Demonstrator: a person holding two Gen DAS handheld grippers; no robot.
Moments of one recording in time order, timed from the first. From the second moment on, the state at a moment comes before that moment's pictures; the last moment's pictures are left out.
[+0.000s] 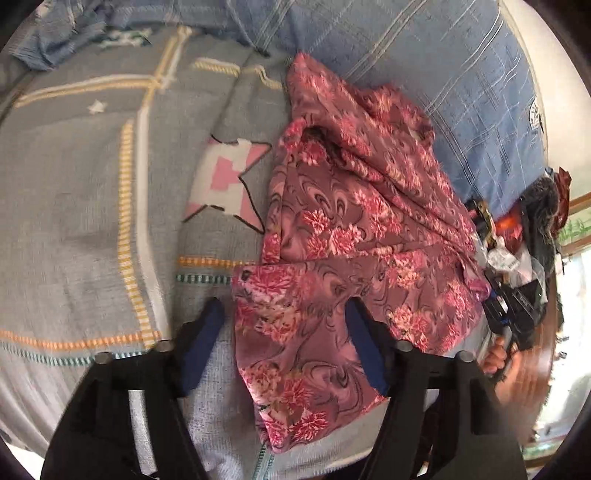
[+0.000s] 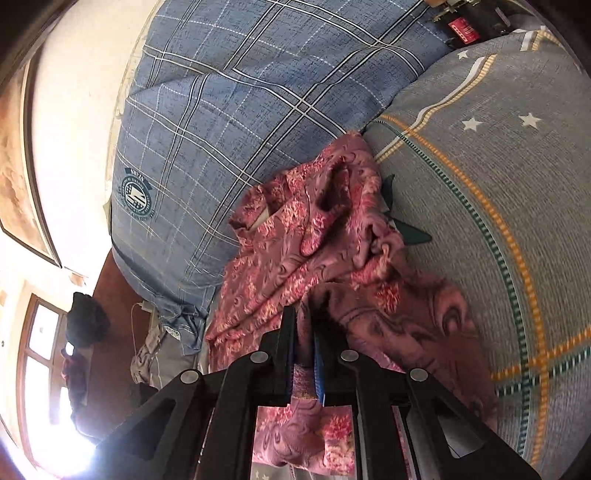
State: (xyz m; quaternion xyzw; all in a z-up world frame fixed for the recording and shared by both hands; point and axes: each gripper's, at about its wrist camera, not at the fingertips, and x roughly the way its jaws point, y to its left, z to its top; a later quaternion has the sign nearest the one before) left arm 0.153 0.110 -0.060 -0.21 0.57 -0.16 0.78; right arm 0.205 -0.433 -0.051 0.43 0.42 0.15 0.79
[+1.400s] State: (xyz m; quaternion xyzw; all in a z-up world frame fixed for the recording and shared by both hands) left arm 0.395 0.101 -0.064 -0.27 0.53 -0.09 0.80; right arm 0.355 -0.477 -0.051 0.42 0.37 0.08 0.83
